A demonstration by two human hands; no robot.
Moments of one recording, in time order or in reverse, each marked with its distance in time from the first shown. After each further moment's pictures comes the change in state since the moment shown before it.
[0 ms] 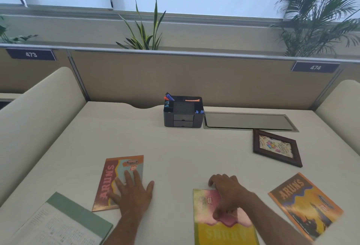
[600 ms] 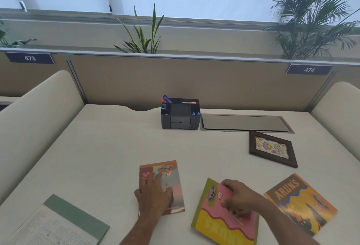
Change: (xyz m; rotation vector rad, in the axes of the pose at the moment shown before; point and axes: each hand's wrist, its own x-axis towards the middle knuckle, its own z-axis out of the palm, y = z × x) left_hand -0.040 0.055 -0.014 -0.136 -0.032 0.183; right_hand -0.034 0.031 -0.018 0.640 -0.118 0.104
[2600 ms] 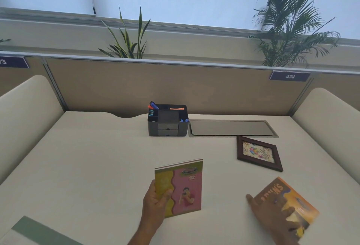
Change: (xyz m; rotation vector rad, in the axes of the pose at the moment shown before) left_hand -0.008 0.028 0.009 -1.359 -0.123 0.149; right_hand -0.005 0.098 -0.016 -0.048 0.751 0.761
